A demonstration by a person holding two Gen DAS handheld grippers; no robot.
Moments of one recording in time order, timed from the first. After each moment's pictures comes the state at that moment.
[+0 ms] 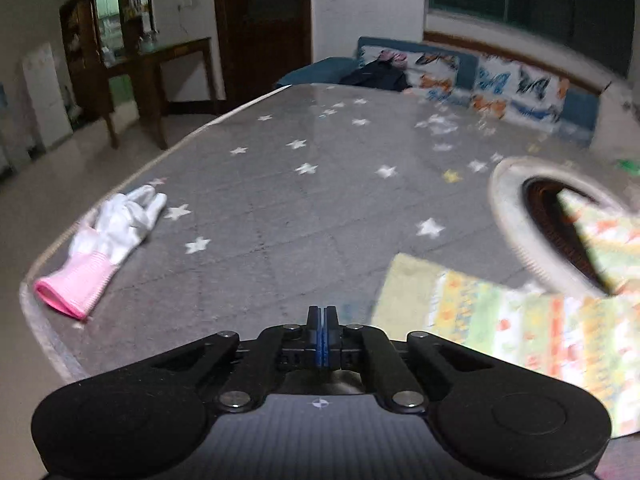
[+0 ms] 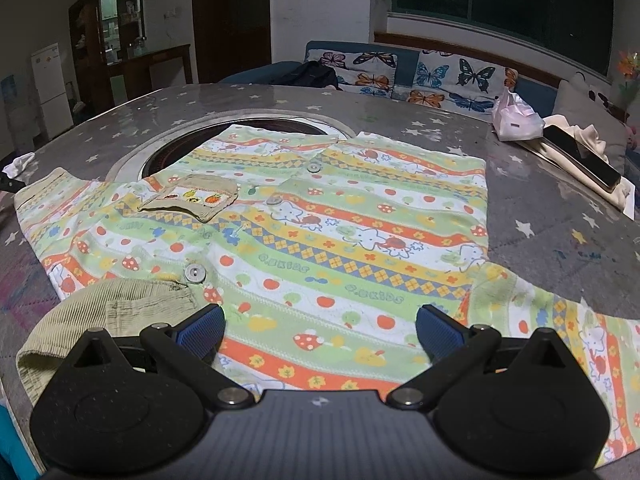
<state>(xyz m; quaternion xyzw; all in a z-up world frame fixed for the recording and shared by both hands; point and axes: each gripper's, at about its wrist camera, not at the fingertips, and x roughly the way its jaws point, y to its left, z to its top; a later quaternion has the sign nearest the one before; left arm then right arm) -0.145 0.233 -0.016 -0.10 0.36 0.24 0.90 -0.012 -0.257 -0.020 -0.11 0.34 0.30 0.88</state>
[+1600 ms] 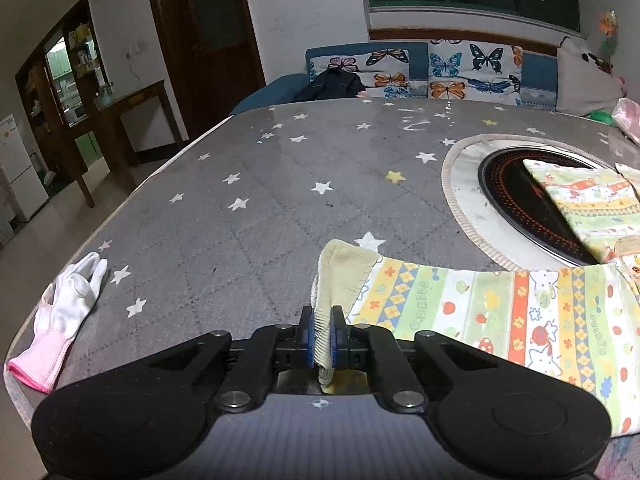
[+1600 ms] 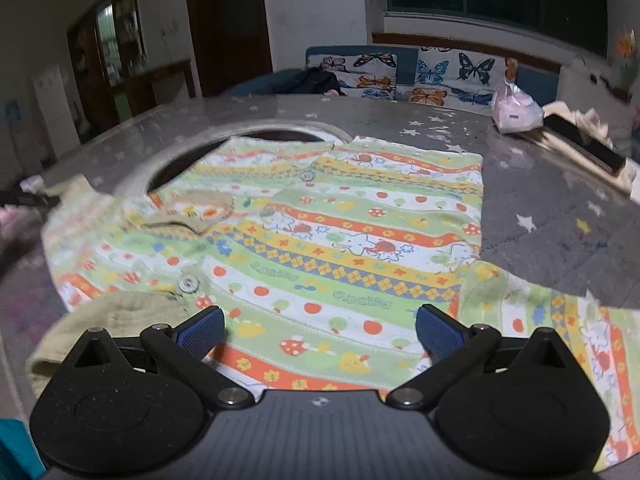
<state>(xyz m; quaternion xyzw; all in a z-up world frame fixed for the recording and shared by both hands) -0.096 0.199 -0.034 0.00 0.36 0.22 0.91 0.000 -0.277 -0.015 -0.06 0.35 0.31 0.88</state>
